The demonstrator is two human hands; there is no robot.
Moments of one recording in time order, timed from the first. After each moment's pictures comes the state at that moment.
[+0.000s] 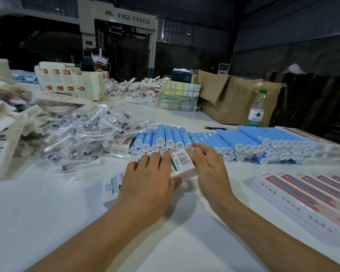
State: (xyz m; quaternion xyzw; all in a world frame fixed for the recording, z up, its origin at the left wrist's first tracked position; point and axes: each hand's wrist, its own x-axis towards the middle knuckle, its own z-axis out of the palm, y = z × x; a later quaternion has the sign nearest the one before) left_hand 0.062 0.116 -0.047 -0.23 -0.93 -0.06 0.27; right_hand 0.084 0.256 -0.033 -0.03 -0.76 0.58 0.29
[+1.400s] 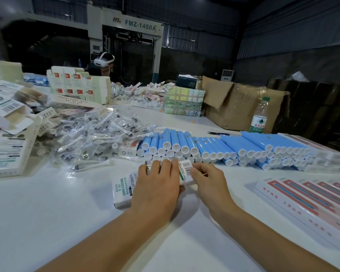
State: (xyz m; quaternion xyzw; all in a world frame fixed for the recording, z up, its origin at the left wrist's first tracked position) left_hand 0.064 0.122 -0.058 -0.23 -0.94 0.00 0.27; right_hand 0.091 0.247 -0.038 -0.07 -0.80 0.56 0.22
